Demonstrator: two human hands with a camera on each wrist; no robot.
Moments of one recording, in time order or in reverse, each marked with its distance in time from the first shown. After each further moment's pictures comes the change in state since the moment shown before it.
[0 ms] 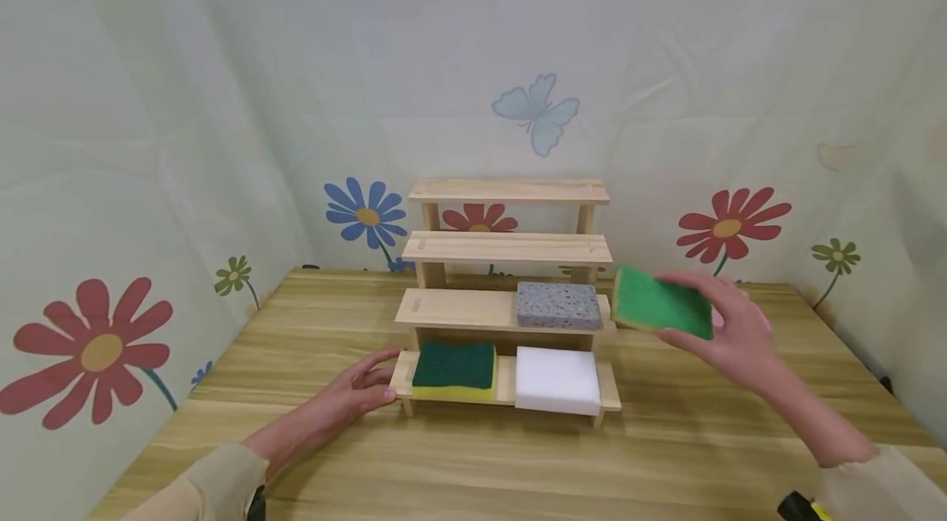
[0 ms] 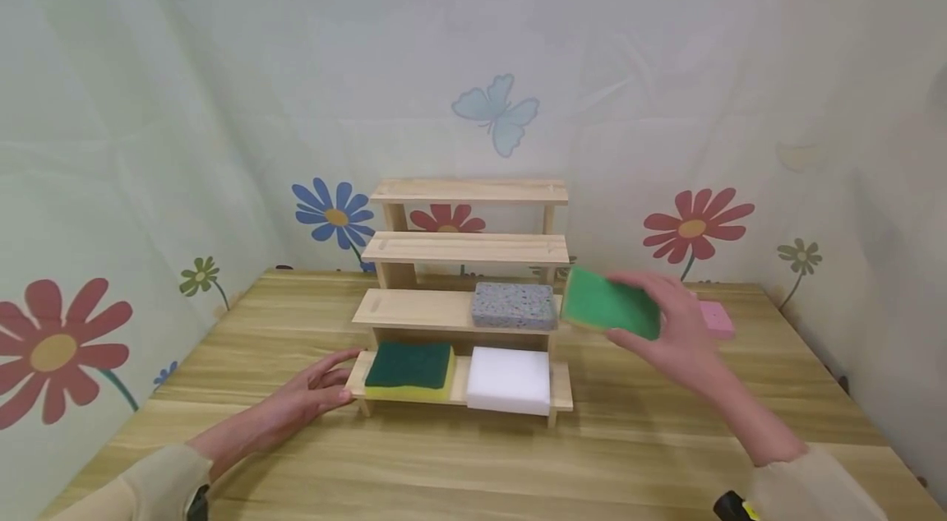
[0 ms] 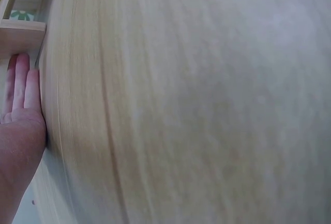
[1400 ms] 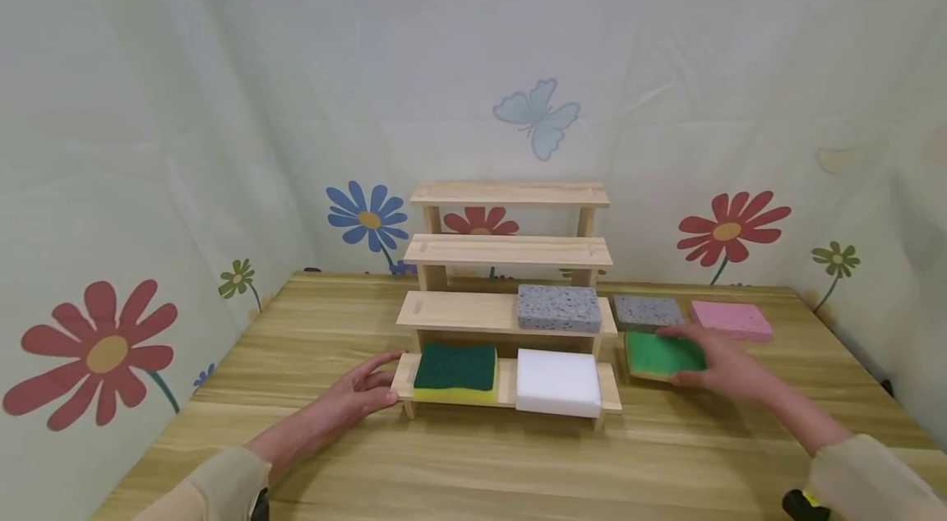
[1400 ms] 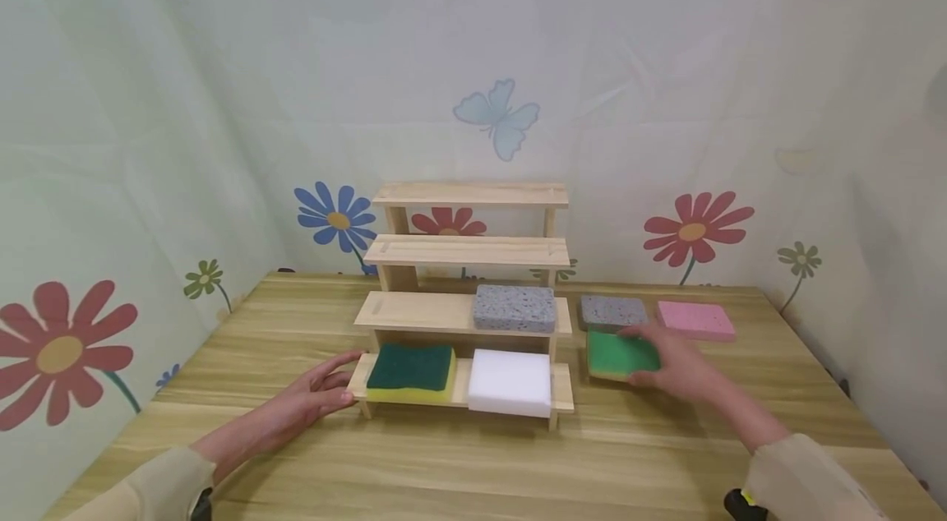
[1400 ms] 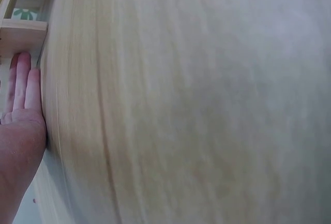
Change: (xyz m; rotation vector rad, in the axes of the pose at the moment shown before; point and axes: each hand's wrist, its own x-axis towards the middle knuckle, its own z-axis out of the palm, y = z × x) left_hand -0.002 0.003 0.003 0.012 0.040 -0.028; right_hand -0.025 0.076 0.025 -0.008 -0.531 0.178
